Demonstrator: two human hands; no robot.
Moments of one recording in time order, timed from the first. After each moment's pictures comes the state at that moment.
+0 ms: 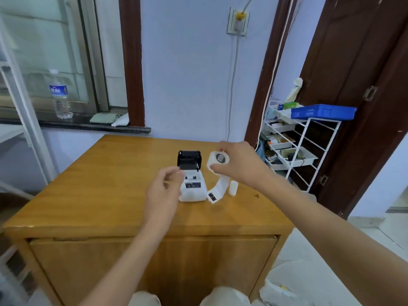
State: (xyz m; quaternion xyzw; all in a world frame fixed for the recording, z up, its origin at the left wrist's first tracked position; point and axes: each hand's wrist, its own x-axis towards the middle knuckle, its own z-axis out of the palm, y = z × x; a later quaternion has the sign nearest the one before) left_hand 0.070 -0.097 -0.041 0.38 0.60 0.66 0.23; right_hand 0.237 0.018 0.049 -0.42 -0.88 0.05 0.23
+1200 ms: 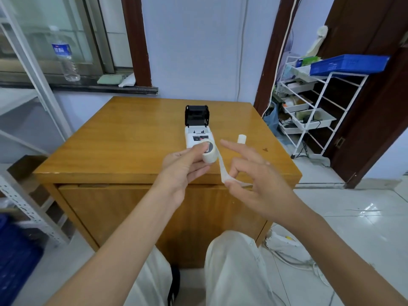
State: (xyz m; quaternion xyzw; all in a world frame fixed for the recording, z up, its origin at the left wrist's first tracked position) left_hand 0.105 -0.146 -0.047 0.27 0.49 0.65 0.51; right_hand 0.305 -0.117 -0.038 -0.30 -0.90 0.17 0.27
